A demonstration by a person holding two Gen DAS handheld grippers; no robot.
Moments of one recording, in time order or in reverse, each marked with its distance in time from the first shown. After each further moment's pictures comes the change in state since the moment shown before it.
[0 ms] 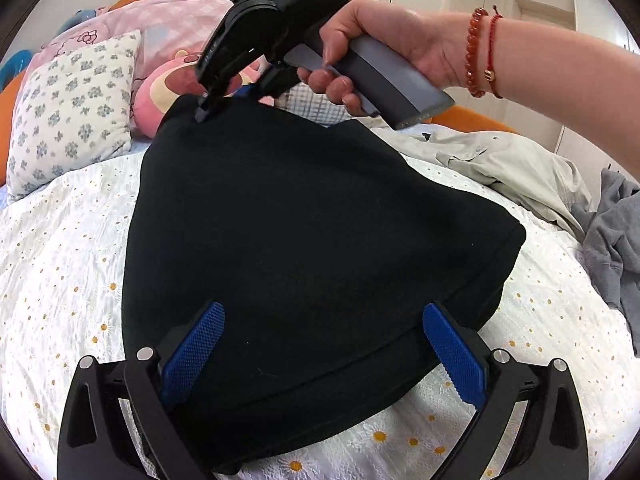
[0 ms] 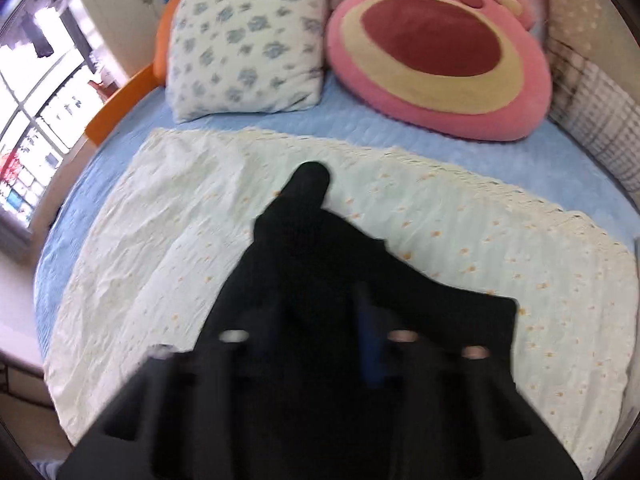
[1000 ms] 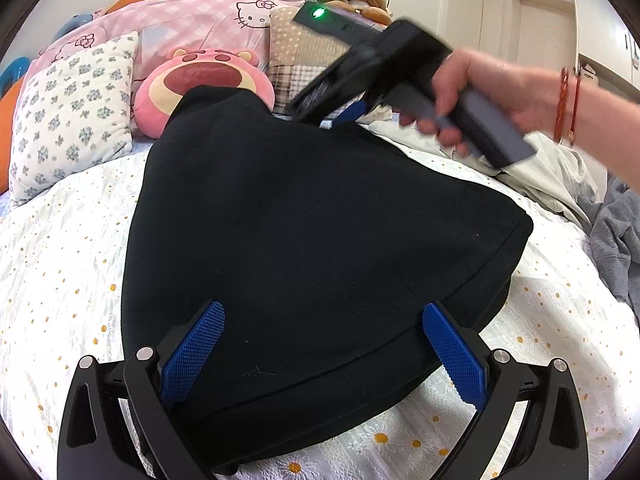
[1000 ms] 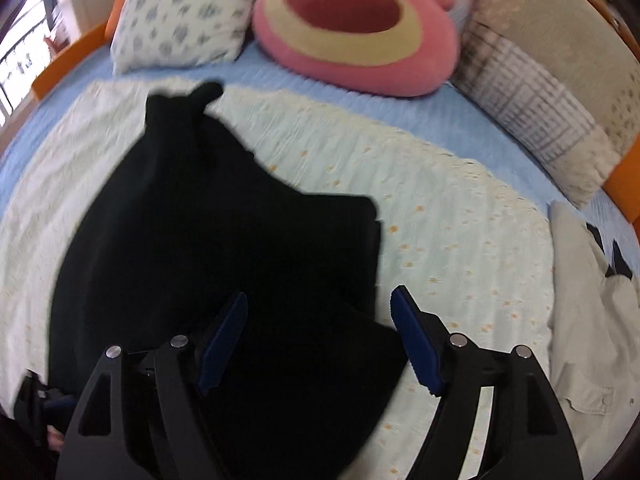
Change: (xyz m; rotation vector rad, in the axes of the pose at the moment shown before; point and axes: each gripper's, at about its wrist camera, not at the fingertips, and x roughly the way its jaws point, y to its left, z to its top) left arm 0.006 -0.005 -0.001 0.021 0.019 0.027; right arm -0.003 -0.050 -0.072 -0.035 0.070 -0.290
